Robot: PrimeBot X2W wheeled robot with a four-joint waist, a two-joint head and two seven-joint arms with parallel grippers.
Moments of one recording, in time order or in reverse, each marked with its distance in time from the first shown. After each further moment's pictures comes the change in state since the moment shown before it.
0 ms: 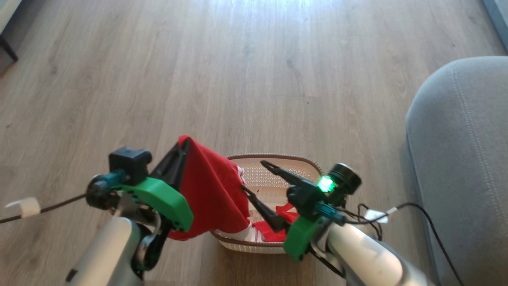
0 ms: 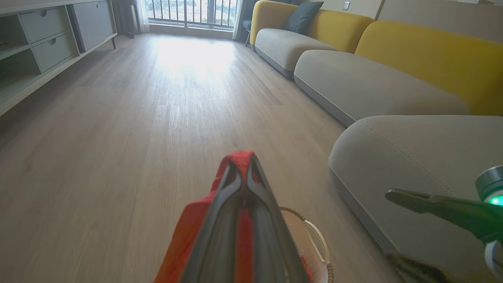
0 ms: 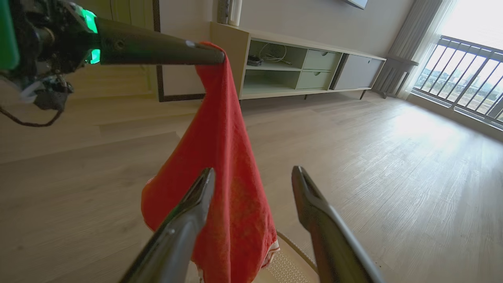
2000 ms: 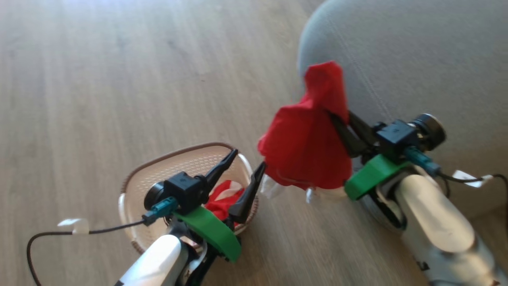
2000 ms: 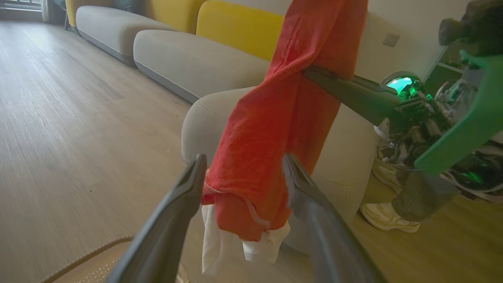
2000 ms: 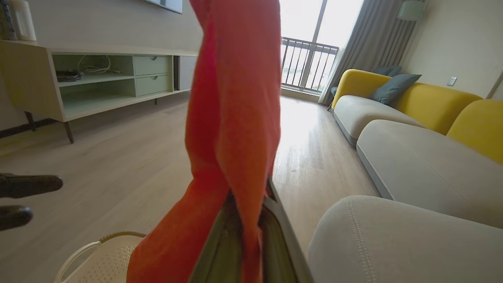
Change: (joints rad) left arm 0.017 -0.088 -0.177 -0.021 0.022 -0.095 -0.146; right arm -0.052 -0.135 -0.263 -0.137 0.089 0.000 0.000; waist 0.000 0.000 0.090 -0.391
